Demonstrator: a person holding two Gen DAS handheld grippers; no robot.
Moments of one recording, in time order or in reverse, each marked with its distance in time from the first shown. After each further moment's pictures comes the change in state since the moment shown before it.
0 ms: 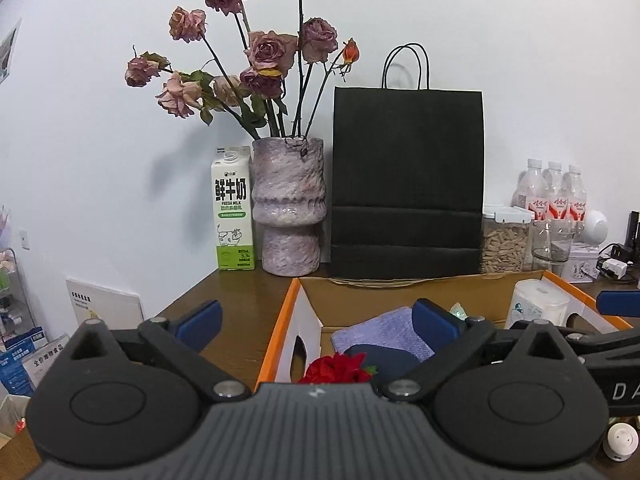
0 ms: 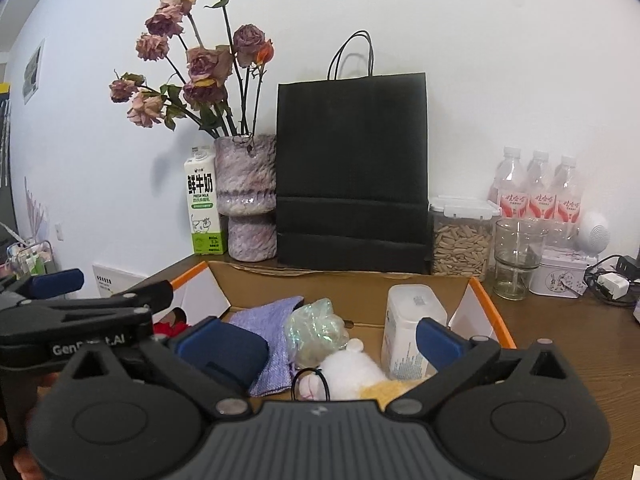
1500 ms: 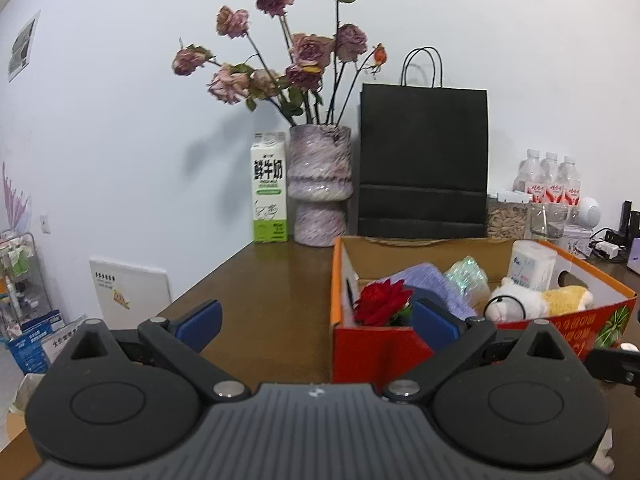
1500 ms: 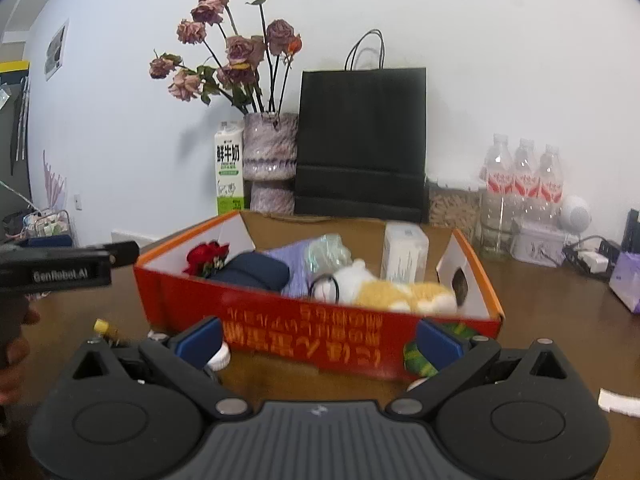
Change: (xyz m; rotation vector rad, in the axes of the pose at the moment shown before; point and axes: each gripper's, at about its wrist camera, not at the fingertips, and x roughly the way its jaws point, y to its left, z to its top) left arm -0.077 0.048 -0.036 -0.019 0.023 0.018; right arm -0.090 0.006 -0.062 -0.050 0.041 0.024
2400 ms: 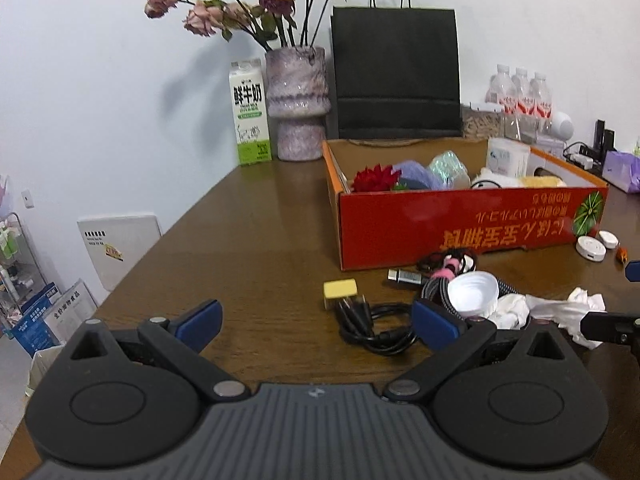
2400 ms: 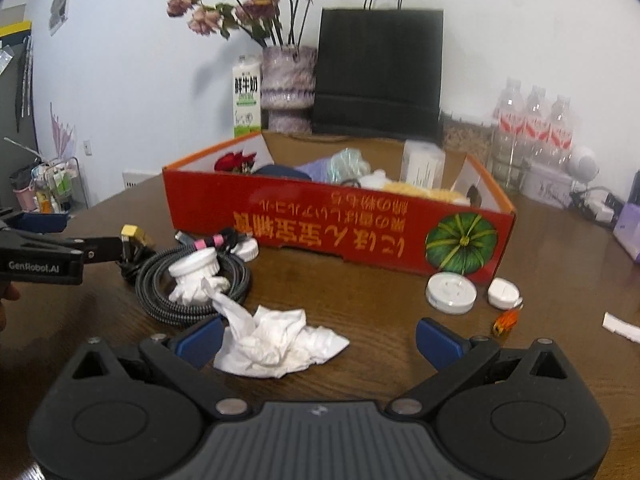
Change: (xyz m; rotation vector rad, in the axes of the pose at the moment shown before) left arm -0.026 0.018 -0.041 0.112 0.223 -0.074; right arm -0.017 0.018 -0.040 -0.021 0.190 0.026
